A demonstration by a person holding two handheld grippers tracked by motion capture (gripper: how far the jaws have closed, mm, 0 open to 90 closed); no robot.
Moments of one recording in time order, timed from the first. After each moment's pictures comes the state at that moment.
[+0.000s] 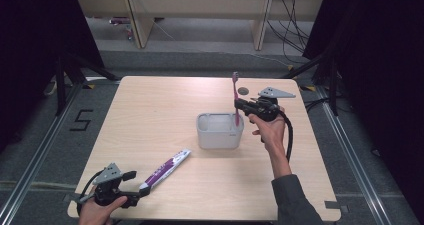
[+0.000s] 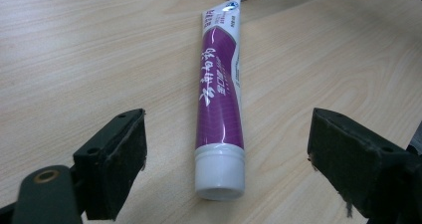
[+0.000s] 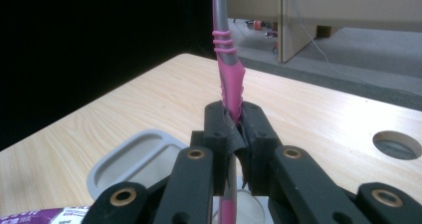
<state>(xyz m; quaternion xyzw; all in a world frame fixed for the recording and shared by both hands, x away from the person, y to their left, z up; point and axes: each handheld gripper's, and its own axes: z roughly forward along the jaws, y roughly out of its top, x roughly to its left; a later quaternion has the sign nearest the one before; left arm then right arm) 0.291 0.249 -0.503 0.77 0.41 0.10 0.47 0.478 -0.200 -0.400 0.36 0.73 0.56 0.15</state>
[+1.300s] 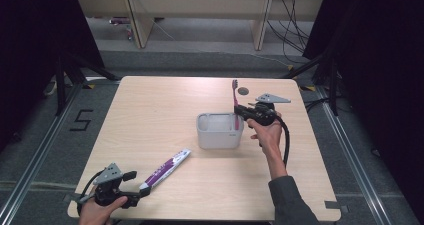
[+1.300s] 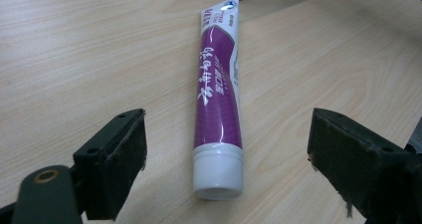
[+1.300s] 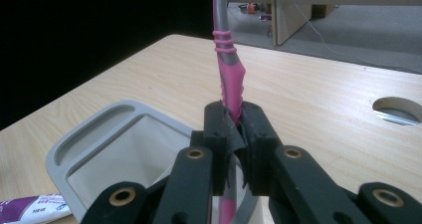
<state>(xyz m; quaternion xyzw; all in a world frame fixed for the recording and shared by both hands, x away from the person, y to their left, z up) 0.291 0.248 -0.503 0.77 0.41 0.10 0.47 0.486 -0.201 -0.431 0.39 0.73 0.54 0.13</state>
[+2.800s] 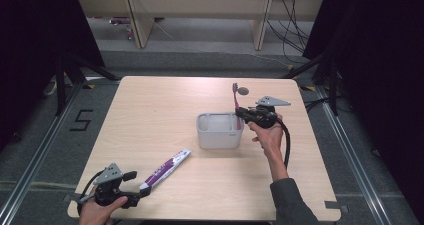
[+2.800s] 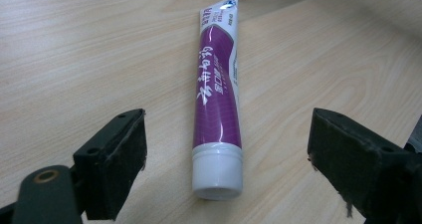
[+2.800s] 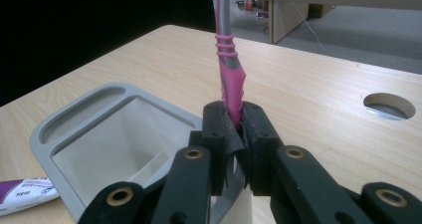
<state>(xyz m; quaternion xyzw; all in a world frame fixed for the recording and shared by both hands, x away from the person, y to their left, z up) 0.291 0.248 -0.504 0.77 0.41 0.10 0.47 0.483 -0.205 -0.439 0.37 0.74 0.53 0.16</state>
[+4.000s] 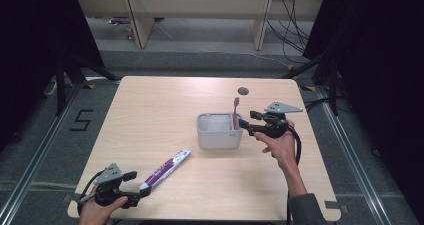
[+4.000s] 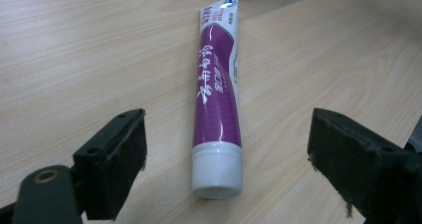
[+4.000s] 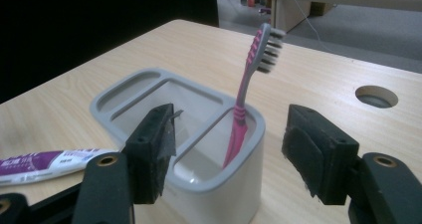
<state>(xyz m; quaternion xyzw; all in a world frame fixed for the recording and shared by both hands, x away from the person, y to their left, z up) 0.291 0.248 -0.503 0.78 0.41 0.10 0.47 0.440 -0.223 -0.417 0.37 0.76 0.51 0.16</state>
